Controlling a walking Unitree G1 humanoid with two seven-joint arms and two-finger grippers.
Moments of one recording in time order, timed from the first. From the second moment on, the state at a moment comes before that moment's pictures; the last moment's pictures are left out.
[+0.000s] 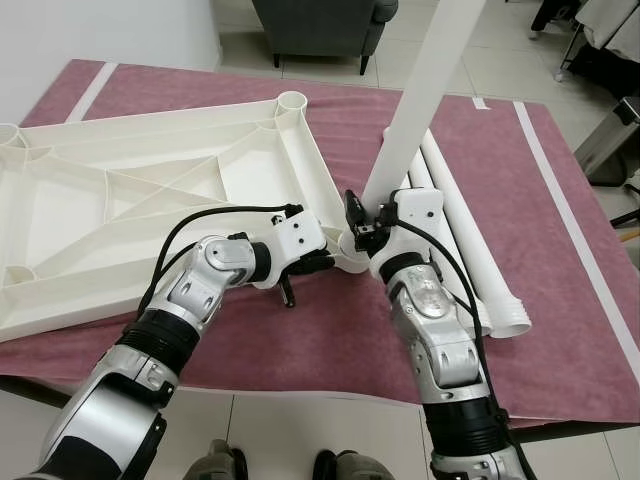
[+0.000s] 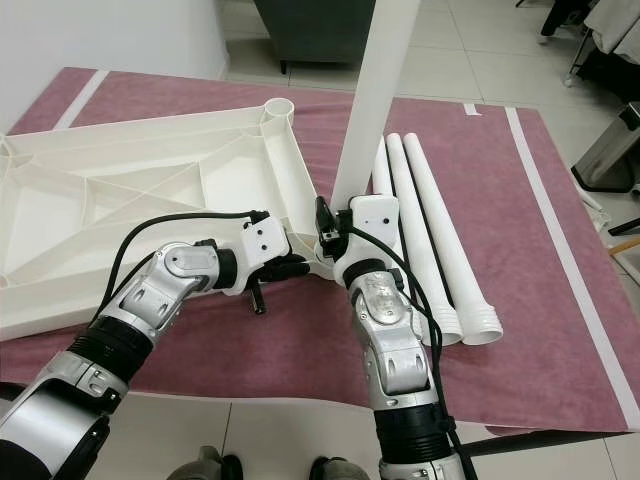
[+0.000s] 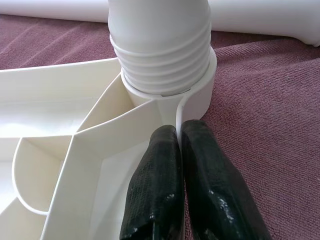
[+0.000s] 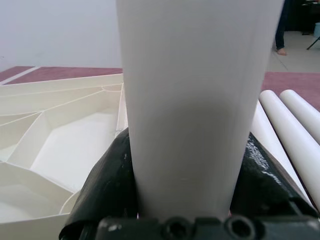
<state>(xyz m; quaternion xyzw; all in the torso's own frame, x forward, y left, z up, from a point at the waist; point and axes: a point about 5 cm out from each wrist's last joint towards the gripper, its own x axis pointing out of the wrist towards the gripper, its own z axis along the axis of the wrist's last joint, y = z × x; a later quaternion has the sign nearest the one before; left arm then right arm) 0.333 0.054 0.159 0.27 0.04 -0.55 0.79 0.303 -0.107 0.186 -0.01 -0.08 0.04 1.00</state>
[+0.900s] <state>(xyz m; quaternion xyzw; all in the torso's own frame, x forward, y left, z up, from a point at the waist) 0.329 0.054 0.162 0.27 0.02 -0.56 0.78 0.301 -0.112 0.174 -0.02 -0.06 0.01 1.00</state>
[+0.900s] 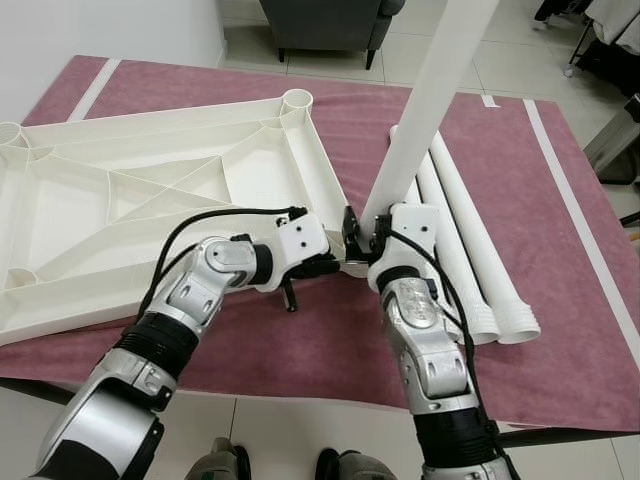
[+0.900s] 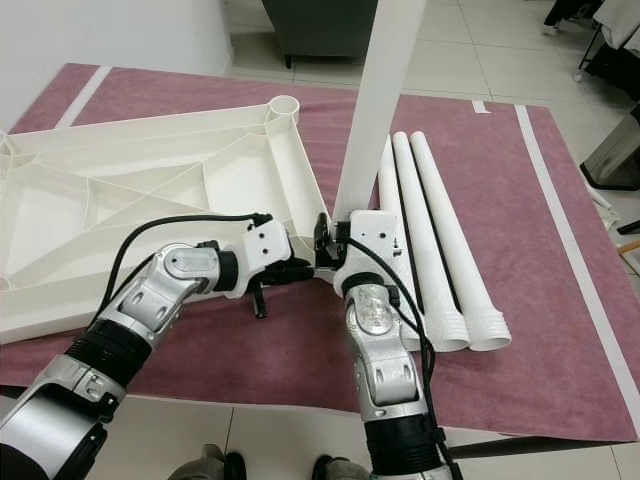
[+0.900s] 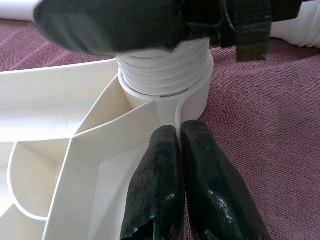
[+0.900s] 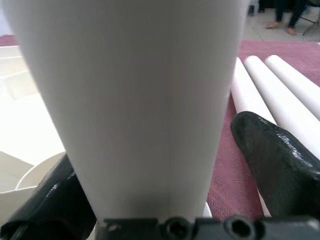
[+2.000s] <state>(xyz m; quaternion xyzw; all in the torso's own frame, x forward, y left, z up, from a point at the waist) 0.327 0.062 0.166 0.27 0.01 -0.56 0.79 0.325 -0.143 0.213 -0.18 -0.08 0.38 0.90</state>
